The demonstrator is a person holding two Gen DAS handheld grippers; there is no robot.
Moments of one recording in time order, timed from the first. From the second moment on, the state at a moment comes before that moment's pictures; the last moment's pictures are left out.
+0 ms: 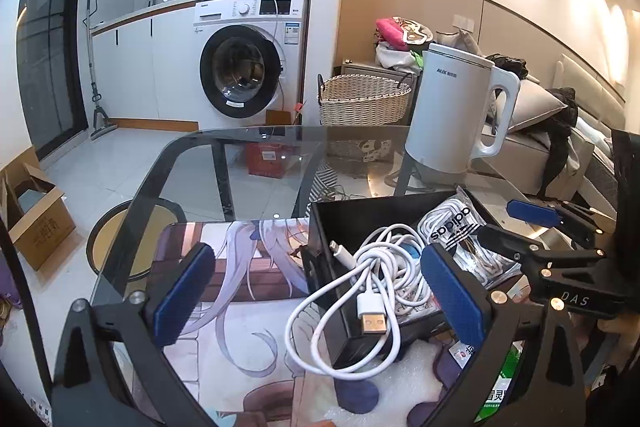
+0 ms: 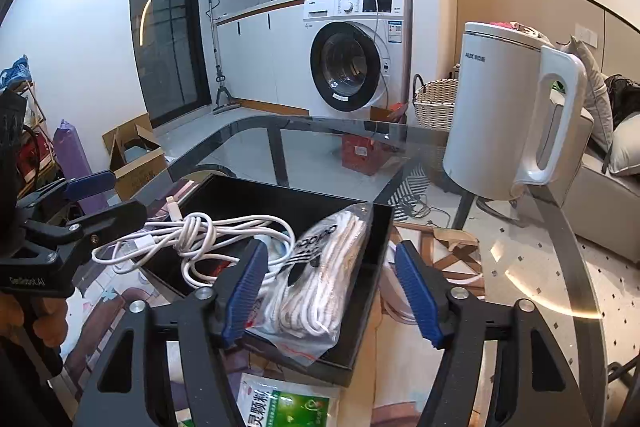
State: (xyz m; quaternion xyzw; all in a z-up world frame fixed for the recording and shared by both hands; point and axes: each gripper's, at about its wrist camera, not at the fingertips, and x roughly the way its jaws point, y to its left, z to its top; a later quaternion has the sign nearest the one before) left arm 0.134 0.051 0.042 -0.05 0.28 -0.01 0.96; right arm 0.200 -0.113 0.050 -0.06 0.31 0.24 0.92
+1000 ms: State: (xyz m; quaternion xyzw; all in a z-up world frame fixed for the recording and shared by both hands) left arm 0.073 0.013 0.030 -0.01 0.29 0.01 0.96; right arm 0.134 -0.151 0.054 -0.07 0.32 0.27 0.91
